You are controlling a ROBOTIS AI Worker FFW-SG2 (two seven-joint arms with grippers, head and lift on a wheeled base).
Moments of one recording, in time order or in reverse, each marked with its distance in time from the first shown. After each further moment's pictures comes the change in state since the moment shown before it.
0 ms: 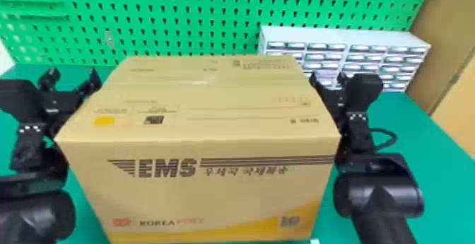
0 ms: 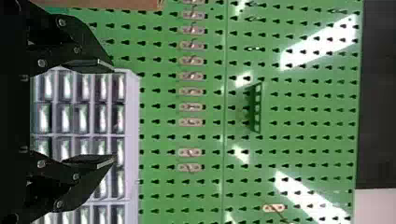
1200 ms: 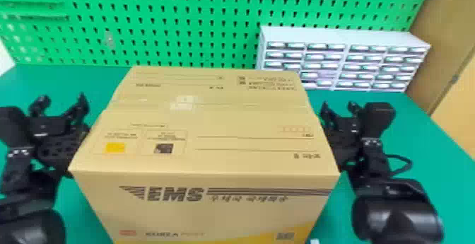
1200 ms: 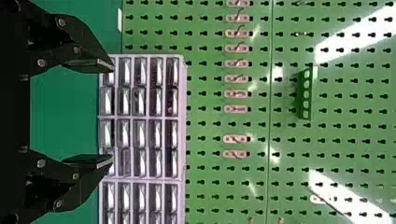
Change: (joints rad) left arm 0.024 0.000 0.103 0.106 0.022 -0.051 -0.036; right arm 0.065 -0.065 -0.076 0.067 -0.044 -0.021 0.050
